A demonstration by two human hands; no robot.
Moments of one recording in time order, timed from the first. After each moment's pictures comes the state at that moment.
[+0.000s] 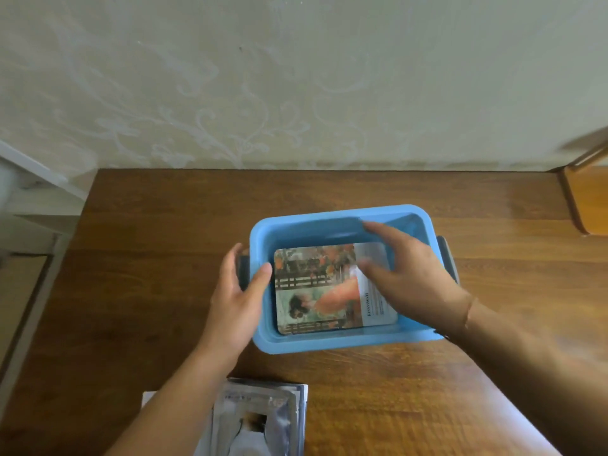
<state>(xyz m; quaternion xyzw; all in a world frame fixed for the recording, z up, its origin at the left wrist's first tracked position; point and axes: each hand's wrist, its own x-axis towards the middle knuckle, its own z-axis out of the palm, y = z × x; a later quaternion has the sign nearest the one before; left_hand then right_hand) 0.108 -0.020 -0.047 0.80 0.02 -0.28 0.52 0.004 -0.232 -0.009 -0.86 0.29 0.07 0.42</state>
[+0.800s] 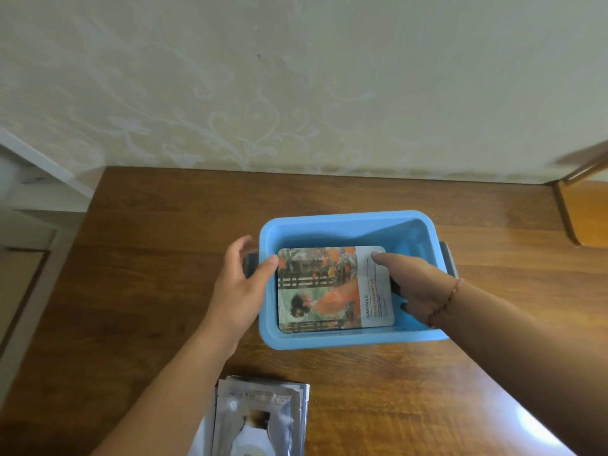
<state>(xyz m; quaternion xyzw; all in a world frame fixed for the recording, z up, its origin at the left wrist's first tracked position) 0.118 -0.024 -0.025 0.78 0.01 -0.32 0.54 0.020 -0.231 -0.024 -0.53 0.56 0.19 0.61</state>
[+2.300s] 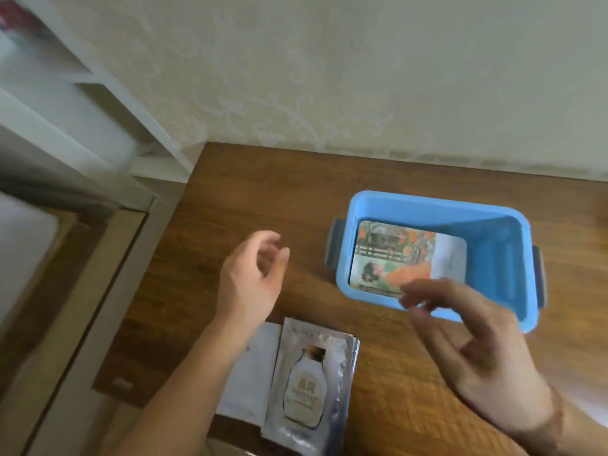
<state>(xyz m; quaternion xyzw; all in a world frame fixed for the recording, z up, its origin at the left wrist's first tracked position) 0.085 0.075 -0.012 0.92 -0.18 0.00 0.34 -0.077 -0.144 0.037 -0.87 0.07 -0.12 0.48</state>
